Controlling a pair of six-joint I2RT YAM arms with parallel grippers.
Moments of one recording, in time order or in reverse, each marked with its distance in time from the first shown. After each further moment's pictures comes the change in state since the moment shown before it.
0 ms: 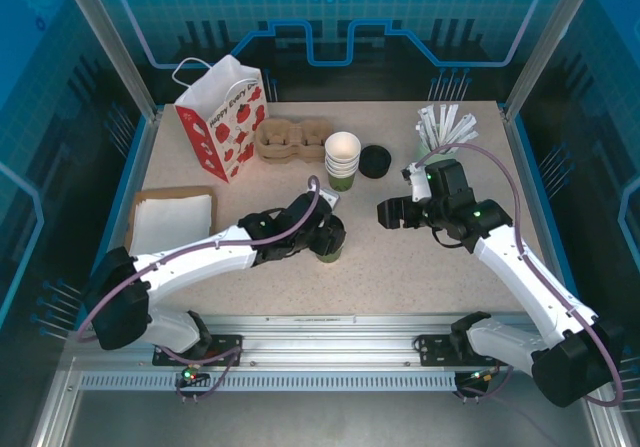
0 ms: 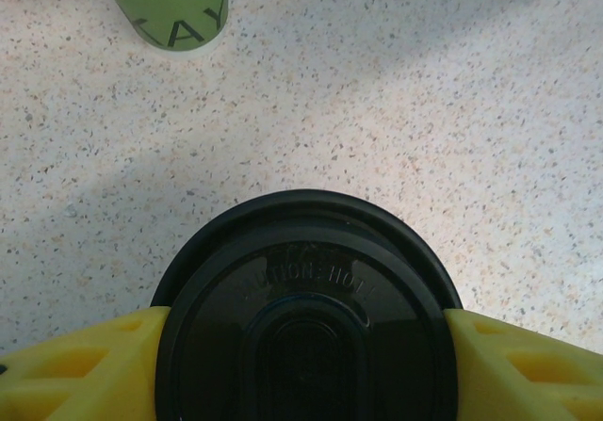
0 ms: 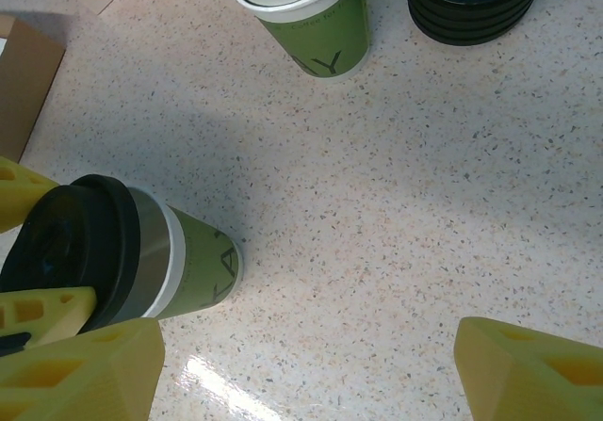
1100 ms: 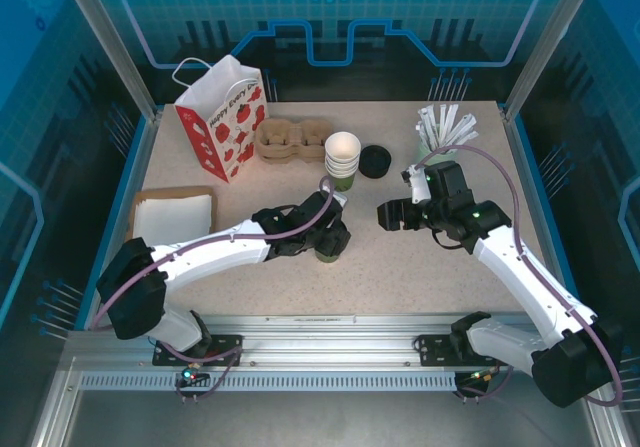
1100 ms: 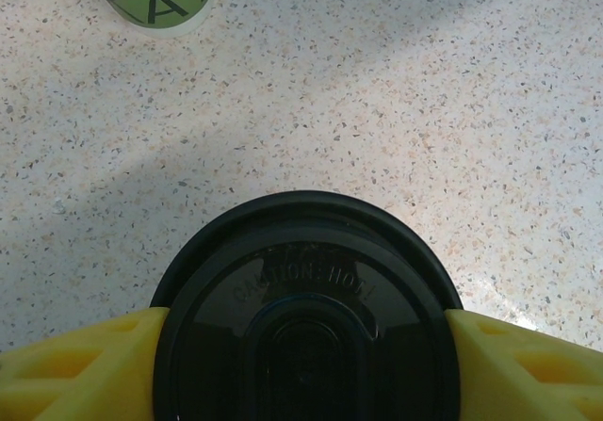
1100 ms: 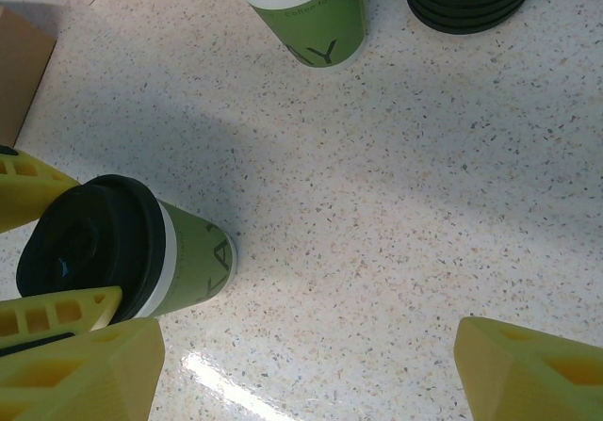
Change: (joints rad) left arm -0.013 0.089 0.072 -0.063 -0.006 0.025; right arm 0.000 -0.001 -0.015 0.000 0.004 -0.001
